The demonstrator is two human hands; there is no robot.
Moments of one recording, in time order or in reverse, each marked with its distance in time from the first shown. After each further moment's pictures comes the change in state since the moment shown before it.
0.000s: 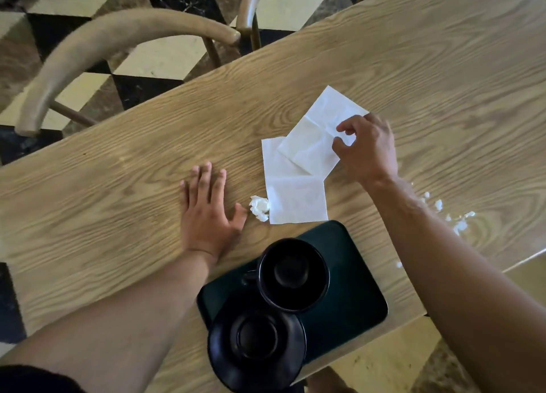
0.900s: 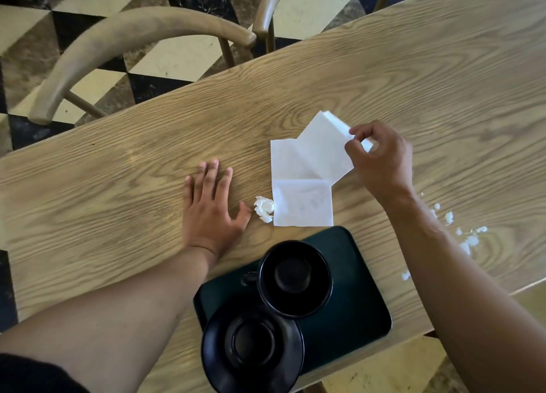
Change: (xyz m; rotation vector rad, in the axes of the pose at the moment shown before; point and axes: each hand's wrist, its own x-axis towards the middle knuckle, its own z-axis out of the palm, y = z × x) left_hand -0.001 -0.002 0.002 0.024 0.033 0.007; right_hand -0.017 -0.006 -0.010 0.351 0.079 -0.005
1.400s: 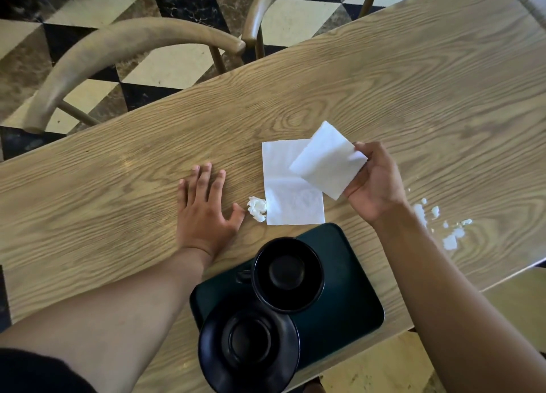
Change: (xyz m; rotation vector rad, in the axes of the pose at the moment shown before) left_hand -0.001 0.000 0.001 -0.025 0.014 -0.005; right_hand -0.030 -0.011 -0.015 1.103 -0.200 0.712
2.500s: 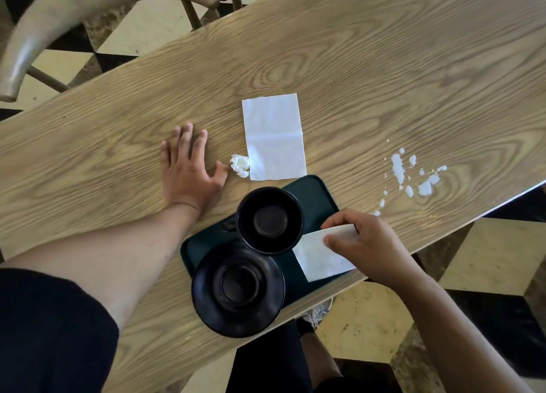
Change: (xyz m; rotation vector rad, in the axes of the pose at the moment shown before) left_hand 0.003 0.002 -0.003 -0.010 -0.073 -0.049; right_hand -0.145 0.056 -0.081 -1.243 -0.091 -0.048
